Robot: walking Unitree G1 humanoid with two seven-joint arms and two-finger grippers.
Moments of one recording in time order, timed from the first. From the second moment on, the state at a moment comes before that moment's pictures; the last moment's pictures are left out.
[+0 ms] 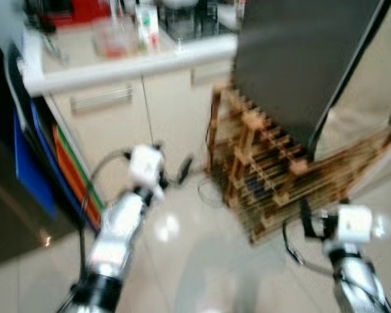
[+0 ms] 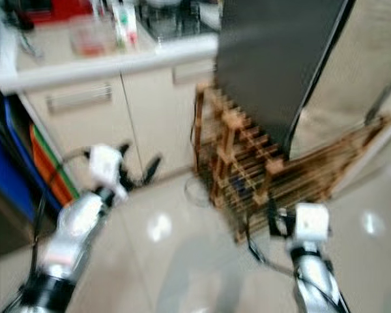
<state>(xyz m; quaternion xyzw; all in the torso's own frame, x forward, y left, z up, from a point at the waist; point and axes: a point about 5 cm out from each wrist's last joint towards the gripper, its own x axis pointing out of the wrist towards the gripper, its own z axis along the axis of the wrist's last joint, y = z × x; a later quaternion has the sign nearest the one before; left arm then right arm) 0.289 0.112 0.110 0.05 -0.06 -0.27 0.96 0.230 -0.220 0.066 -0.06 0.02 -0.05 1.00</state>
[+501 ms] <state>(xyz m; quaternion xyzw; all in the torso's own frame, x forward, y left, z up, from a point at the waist) 0.298 0.154 0.091 -0.02 0.01 -0.12 0.99 0.249 -0.211 0.071 -0.06 0.01 -0.03 1.00</state>
